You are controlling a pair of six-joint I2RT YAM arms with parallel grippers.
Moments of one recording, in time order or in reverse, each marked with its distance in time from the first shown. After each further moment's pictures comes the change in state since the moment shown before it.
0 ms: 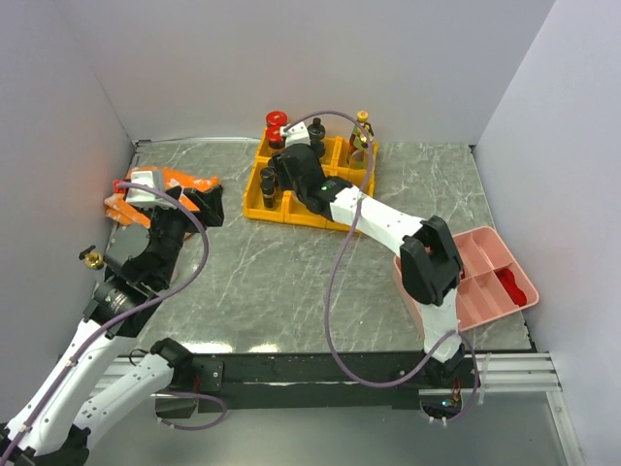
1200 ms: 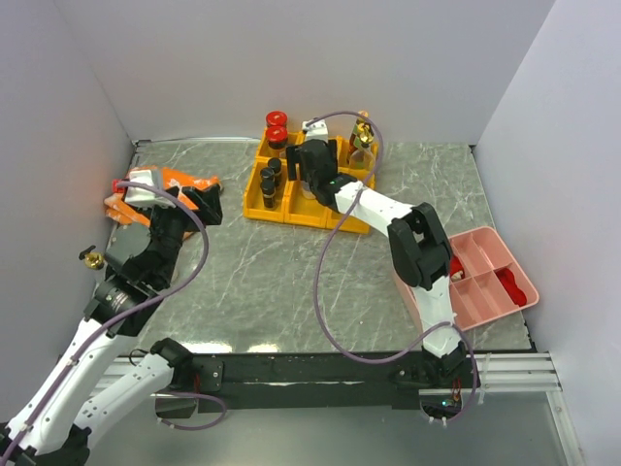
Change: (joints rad) left arm 0.006 0.002 0.000 -0.001 -0.019 -0.005; right arm -0.134 0.181 0.031 0.204 -0.047 0.063
